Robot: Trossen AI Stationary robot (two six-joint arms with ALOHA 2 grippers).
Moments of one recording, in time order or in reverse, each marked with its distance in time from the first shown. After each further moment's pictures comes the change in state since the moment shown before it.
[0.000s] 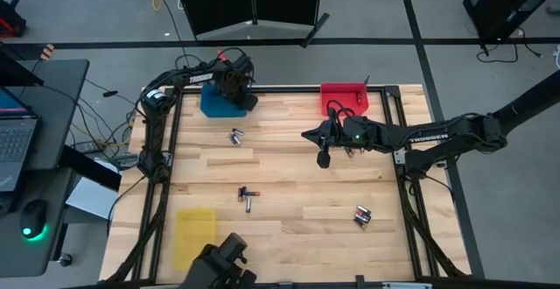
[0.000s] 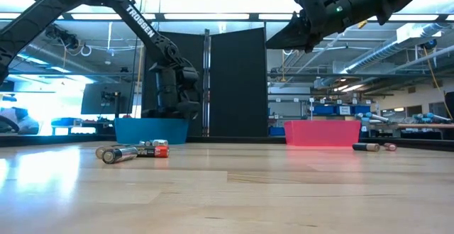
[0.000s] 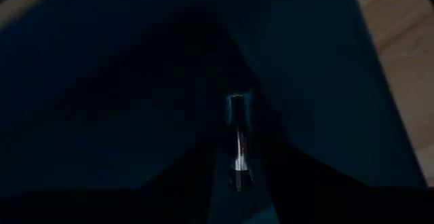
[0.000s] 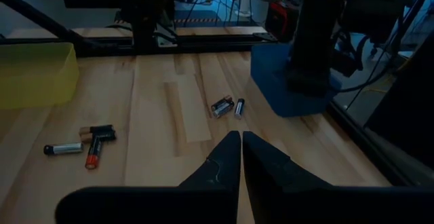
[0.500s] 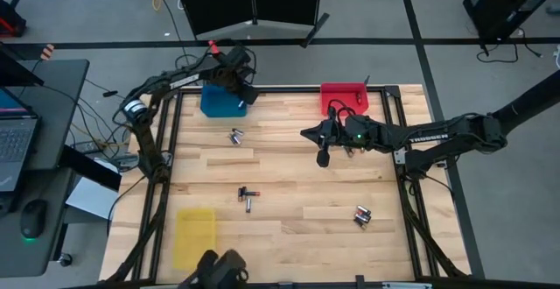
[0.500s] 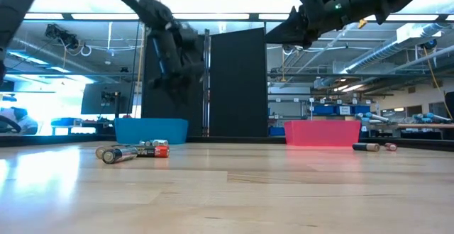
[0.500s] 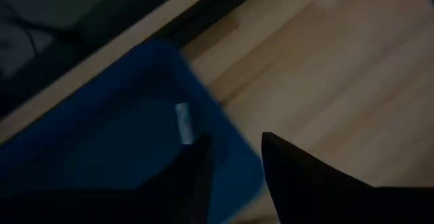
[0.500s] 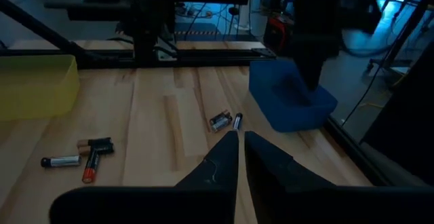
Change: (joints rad) left arm -0.089 -0.256 0.003 -0.016 -0.018 0.003; right arm 0.000 0.000 0.000 0.050 0.000 -0.027
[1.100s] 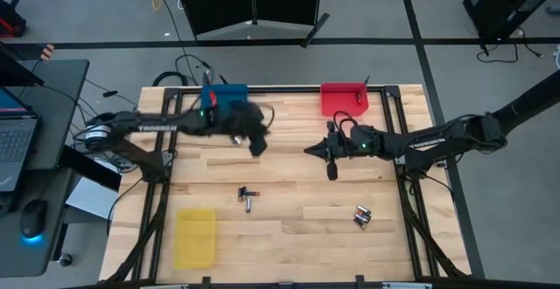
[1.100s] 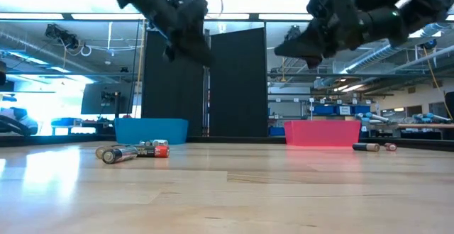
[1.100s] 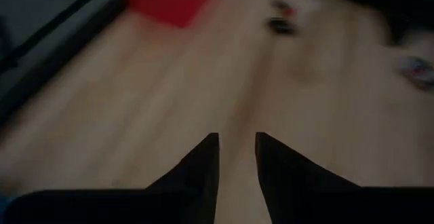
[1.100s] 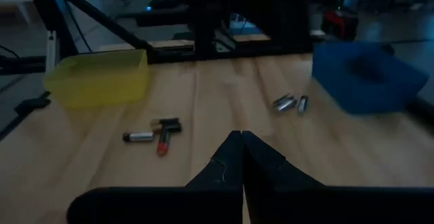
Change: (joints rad) left arm -0.566 -0.395 -0.473 0.592 -0.119 -0.052; right arm 0.041 0.001 -0.210 0.238 -0.176 0.119
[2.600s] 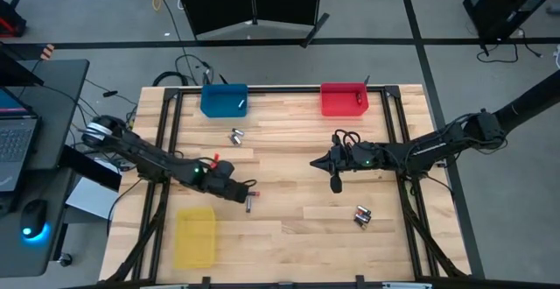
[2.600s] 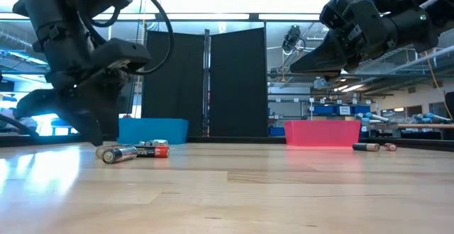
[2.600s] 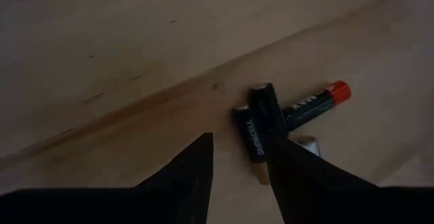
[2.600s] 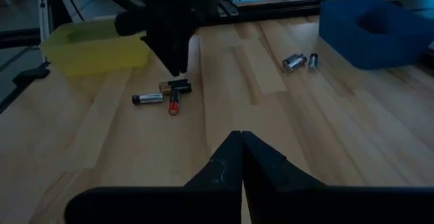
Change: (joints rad) left arm -0.527 0.019 -0.352 -0.122 -0.144 -1.288; right arm 0.152 0.000 -0.080 -0.013 0.176 0.075
